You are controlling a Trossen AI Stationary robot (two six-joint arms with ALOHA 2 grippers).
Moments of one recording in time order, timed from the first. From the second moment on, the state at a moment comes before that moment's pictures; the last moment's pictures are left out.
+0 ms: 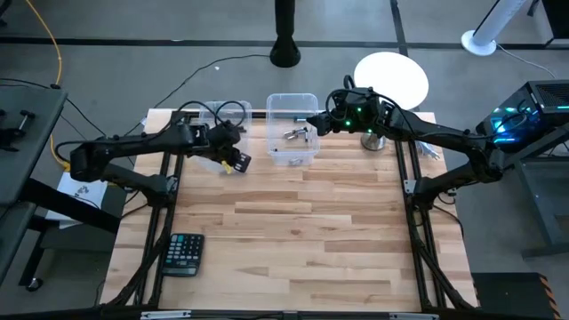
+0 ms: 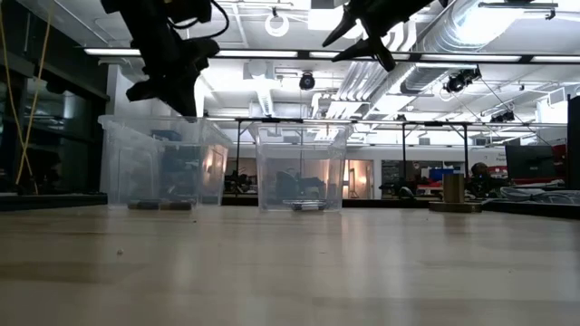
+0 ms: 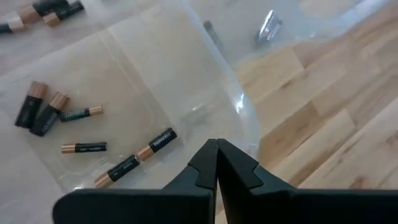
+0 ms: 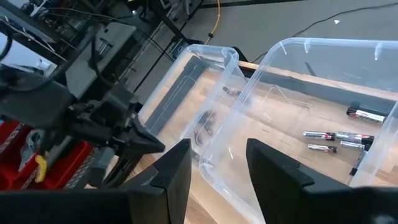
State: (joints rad) left arm 0.31 1.25 0.99 -0.80 -0.11 -0.69; right arm -0.38 1.35 1.25 -0.33 0.00 0.71
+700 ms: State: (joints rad) left arm 0.00 0.72 0.49 0.39 -0.25 -0.50; right arm -0.16 1.05 1.25 -0.54 0.22 0.60
